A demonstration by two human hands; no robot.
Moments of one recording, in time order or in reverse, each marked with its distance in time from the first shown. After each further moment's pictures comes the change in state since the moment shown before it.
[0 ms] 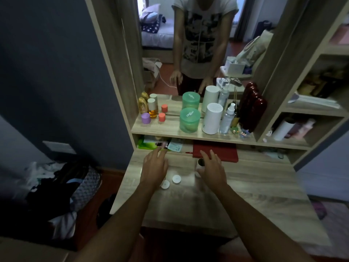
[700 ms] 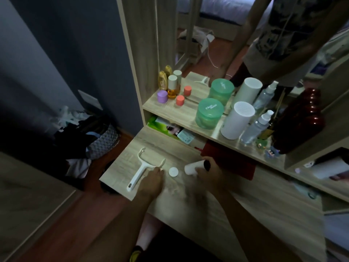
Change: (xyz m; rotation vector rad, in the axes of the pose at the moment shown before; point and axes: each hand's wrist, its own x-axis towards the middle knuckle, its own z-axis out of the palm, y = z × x) left_hand -0.044 0.010 0.108 0.081 -0.467 -0.399; right_hand 0.063 0.038 0.023 0.502 -0.300 0.015
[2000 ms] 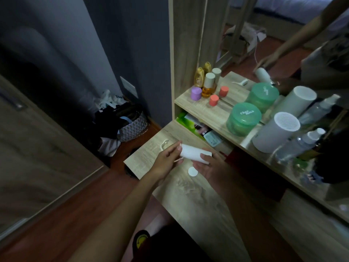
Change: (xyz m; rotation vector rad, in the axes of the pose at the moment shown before) left_hand -0.020 0.016 -0.080 -1.670 0.240 -0.290; right_hand 0.006 -0.062 0.023 0.889 -0.565 0.247
